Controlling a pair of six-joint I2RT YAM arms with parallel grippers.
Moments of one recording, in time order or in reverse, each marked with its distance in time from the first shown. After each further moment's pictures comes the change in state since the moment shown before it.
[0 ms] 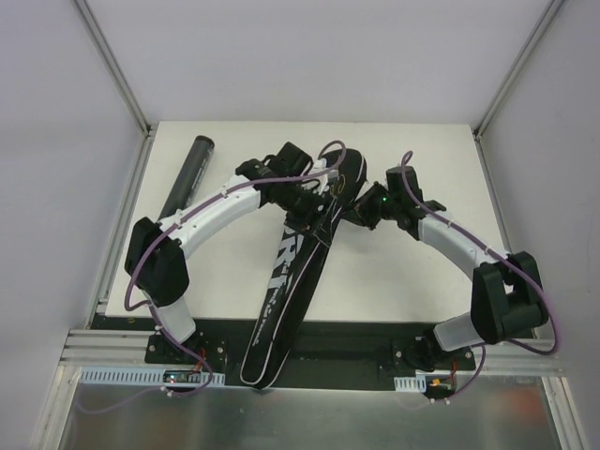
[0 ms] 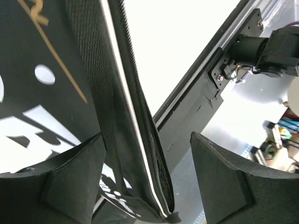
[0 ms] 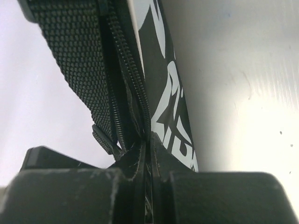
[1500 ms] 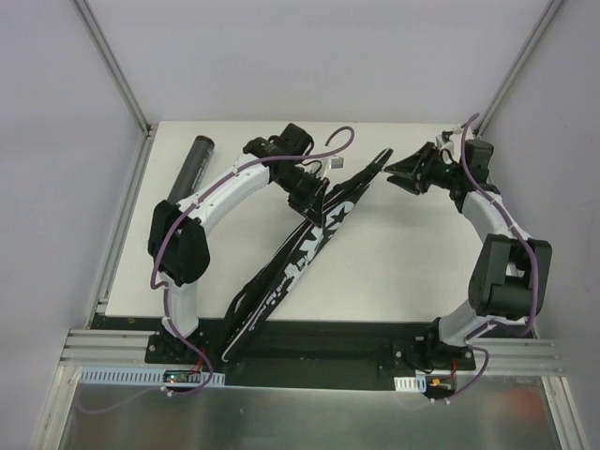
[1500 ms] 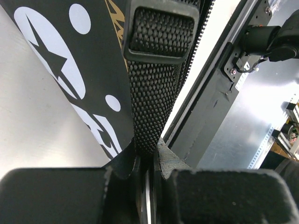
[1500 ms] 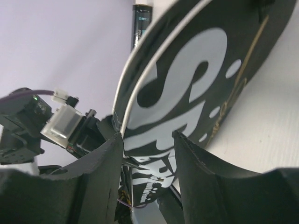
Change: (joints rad) left arm 0.055 0.200 0.277 -0.153 0.062 0.252; right arm -0.477 0.068 0.122 0.132 -0.533 -0.336
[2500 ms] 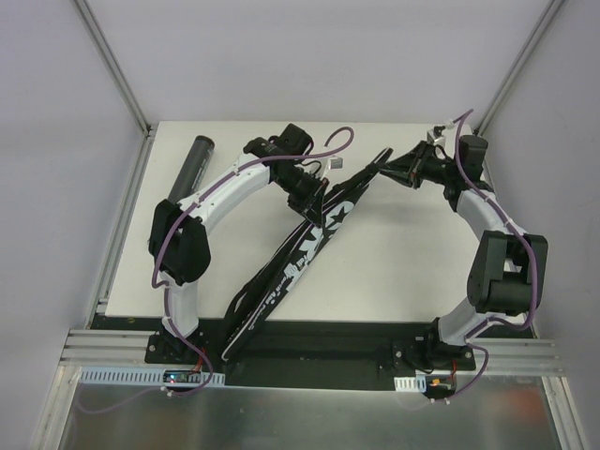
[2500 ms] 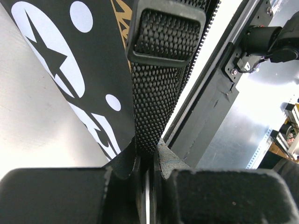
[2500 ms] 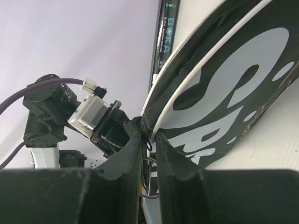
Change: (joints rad) left arm 0.003 0.009 0.000 -0.003 0.003 -0.004; right arm 0.042 0.075 0.040 0.186 -0.103 0.164
